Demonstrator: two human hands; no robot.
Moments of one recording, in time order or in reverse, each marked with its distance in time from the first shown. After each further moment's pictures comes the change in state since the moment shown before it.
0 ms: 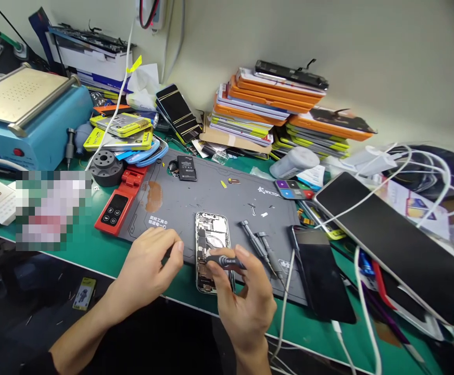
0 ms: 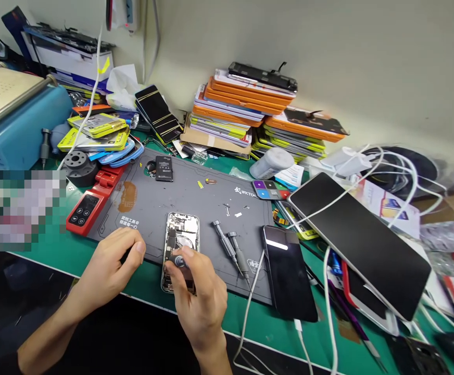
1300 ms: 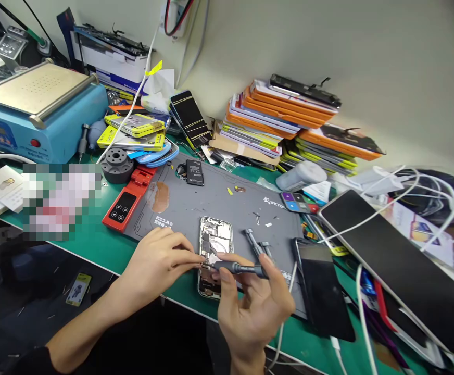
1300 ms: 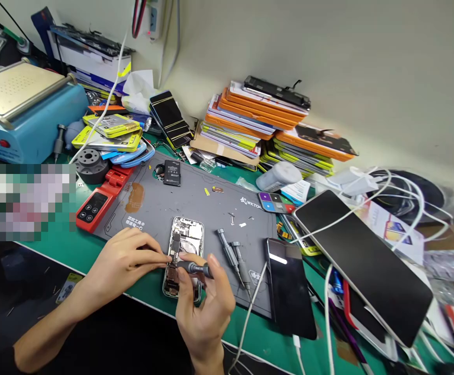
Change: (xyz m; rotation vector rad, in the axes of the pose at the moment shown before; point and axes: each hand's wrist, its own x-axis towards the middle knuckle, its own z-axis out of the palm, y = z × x) left_hand -0.005 -0.020 0.014 0.097 0.003 0.240; right_hand -0.008 0.000 0.001 0.141 0.039 0.125
